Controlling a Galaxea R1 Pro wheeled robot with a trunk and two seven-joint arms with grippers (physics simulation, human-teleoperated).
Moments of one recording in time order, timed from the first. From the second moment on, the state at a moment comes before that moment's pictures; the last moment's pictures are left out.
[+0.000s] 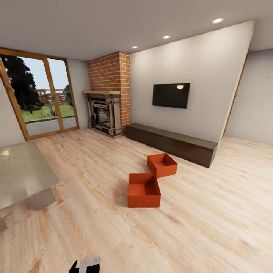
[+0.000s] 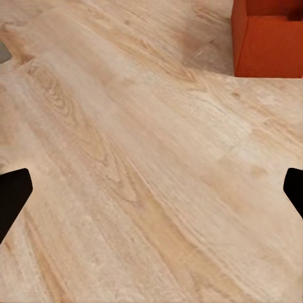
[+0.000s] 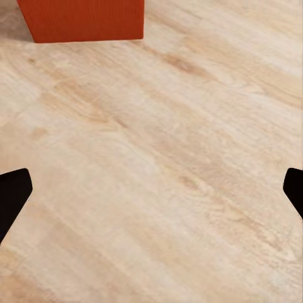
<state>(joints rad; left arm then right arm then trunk) -0.31 -0.06 -0.16 -0.22 0.09 -0.48 0.29 -0.20 0.10 0.06 -0.23 0.00 -0.51 -0.23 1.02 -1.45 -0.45</state>
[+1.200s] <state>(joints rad) -0.31 -0.06 -0.16 -0.22 0.09 -0.48 0.29 -0.20 0.10 0.06 -0.23 0.00 -0.51 -0.23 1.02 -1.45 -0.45</state>
